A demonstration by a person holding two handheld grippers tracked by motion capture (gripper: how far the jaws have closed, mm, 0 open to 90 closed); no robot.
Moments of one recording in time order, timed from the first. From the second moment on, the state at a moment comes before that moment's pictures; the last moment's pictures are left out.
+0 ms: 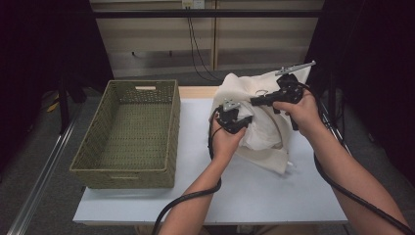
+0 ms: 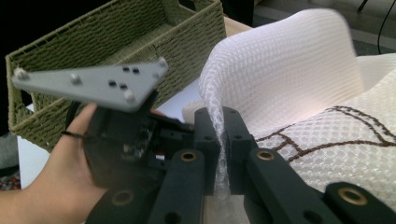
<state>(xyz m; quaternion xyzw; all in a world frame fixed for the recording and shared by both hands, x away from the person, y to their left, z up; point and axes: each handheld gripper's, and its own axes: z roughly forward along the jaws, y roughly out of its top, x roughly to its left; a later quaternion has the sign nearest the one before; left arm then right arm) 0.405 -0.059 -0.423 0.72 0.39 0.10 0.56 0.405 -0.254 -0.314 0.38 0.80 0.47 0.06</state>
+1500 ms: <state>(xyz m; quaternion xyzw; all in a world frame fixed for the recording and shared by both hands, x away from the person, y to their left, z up) 0.392 -0.014 -0.453 0.81 0.39 0.05 0.44 0.399 -0.259 -0.336 0.37 0.84 0.39 0.13</state>
